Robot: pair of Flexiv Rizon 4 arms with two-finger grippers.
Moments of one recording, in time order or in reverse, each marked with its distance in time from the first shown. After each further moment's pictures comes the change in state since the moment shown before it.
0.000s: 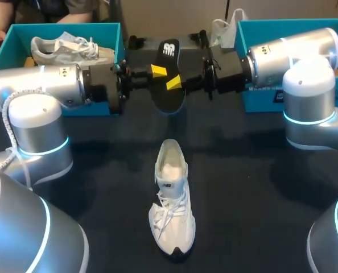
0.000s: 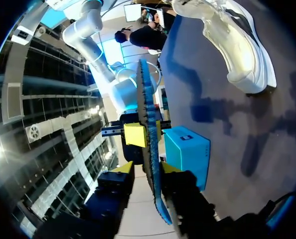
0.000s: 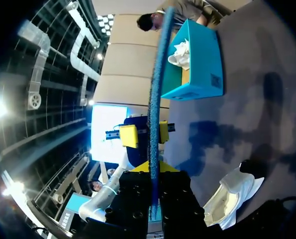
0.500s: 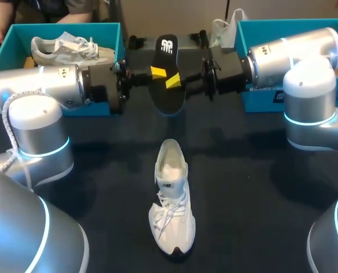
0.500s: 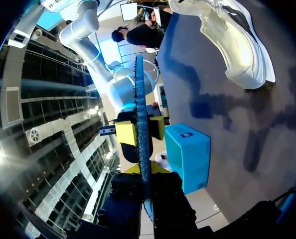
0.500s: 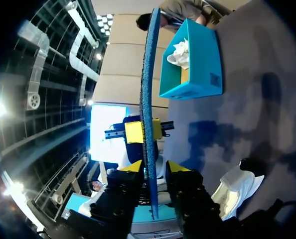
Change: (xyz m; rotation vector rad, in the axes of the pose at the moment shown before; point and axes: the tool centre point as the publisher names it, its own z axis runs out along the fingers) left arm -0.002 0.001 0.001 -0.016 -0.002 0.048; right arm 0.002 -0.003 0.001 0.004 -0.009 0.003
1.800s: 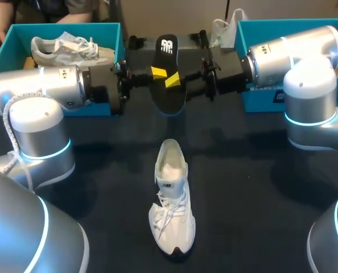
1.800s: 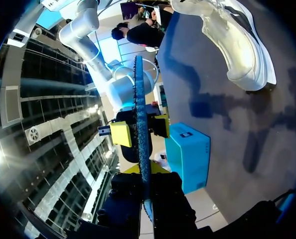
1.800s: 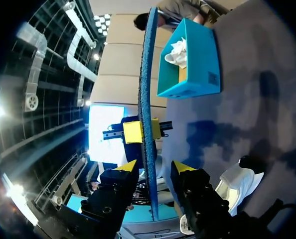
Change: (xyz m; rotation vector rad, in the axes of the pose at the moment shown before) left arm -0.001 -0.003 0.000 -0.009 0.003 -0.004; right arm -0.001 -0.002 0.000 -0.001 -0.020 0.013
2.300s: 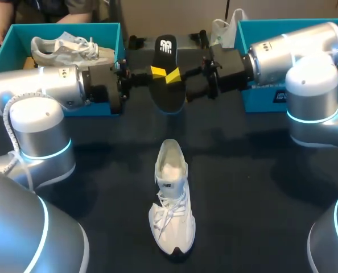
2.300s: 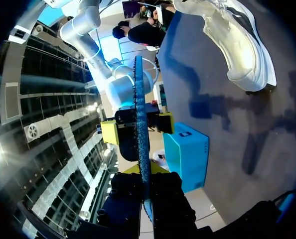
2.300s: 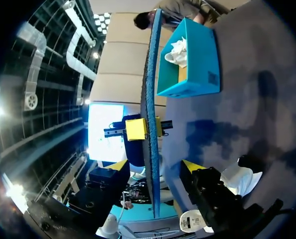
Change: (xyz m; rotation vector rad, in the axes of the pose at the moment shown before) left arm 0.002 0.003 0.000 -0.012 0.007 -0.021; right arm 0.002 0.000 -0.003 0.015 -0.005 0.001
